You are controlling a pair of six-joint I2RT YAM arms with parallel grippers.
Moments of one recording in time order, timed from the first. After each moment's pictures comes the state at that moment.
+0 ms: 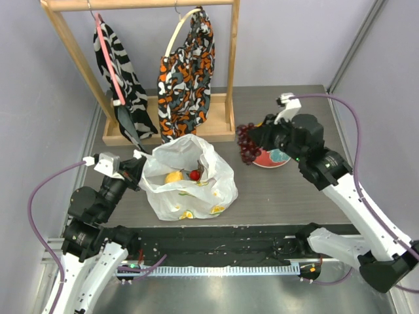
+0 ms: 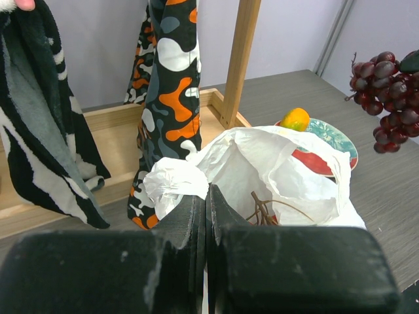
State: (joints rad) left arm -0.37 0.28 0.69 -0.31 0.08 -0.10; right arm 0.45 0.99 1.12 -0.42 -0.05 0.35
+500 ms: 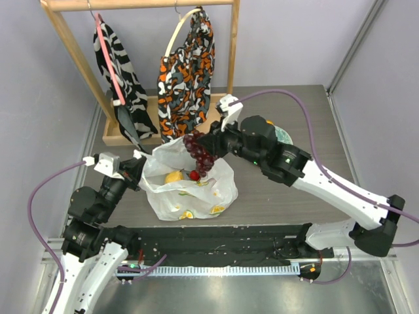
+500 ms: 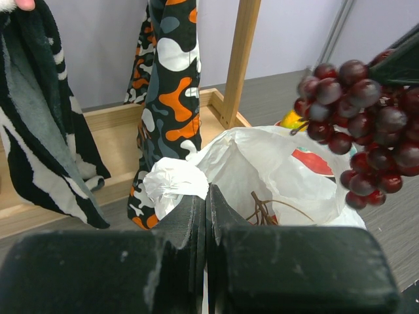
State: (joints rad) left arm -0.37 0.28 0.69 -0.31 0.08 -0.10; right arm 0.96 1.24 1.34 -0.29 0.09 0.26
